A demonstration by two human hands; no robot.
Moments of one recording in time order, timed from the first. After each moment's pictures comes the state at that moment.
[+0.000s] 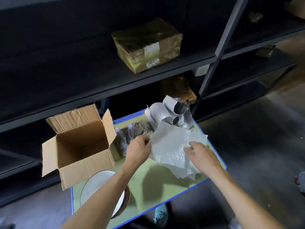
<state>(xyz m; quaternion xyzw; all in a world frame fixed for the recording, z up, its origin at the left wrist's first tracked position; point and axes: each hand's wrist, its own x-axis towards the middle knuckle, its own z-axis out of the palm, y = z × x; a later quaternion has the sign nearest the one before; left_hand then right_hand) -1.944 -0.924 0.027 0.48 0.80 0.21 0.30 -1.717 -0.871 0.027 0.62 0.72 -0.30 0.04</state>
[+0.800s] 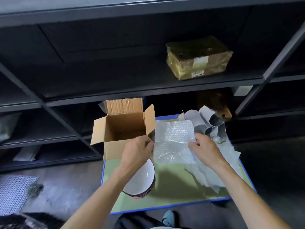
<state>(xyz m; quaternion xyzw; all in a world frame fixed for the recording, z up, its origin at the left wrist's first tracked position) -2.008 -1.033 0.070 0.44 0.84 0.27 0.15 -1.808 -0.893 0.080 0.46 0.78 -0.41 -0.12</state>
